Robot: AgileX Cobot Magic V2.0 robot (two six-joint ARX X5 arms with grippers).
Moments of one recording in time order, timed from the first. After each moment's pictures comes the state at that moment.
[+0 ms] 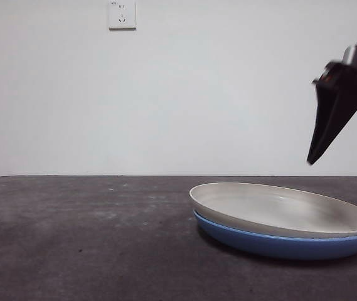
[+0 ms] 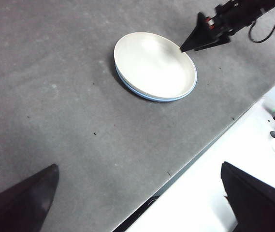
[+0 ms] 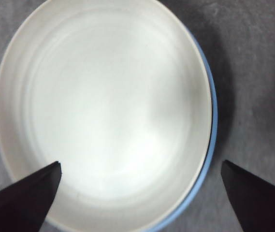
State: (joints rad) left arm -0.65 0.50 1.10 -1.19 0.18 -0.10; right arm 0.18 1.25 0.73 -0.53 -0.40 0.33
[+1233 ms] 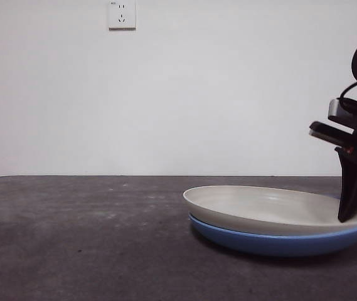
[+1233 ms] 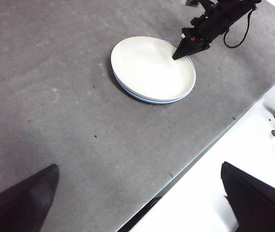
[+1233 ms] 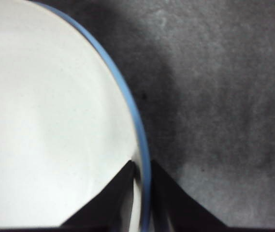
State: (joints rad) left arm -0.65 0.50 1.10 -1.19 0.18 -0.08; right arm 0.16 1.48 0.77 -0.44 -0.31 0.32
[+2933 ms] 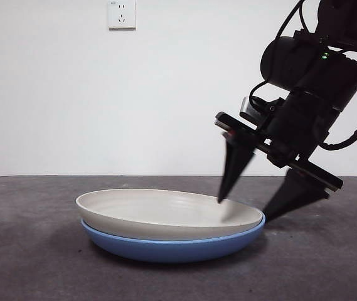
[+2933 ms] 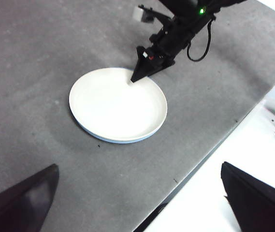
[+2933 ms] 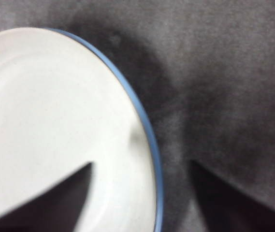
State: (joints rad) left arm -0.65 0.50 1.10 -1.17 0.18 -0.03; right arm 0.44 1.68 0.95 -0.32 -0.39 0.47
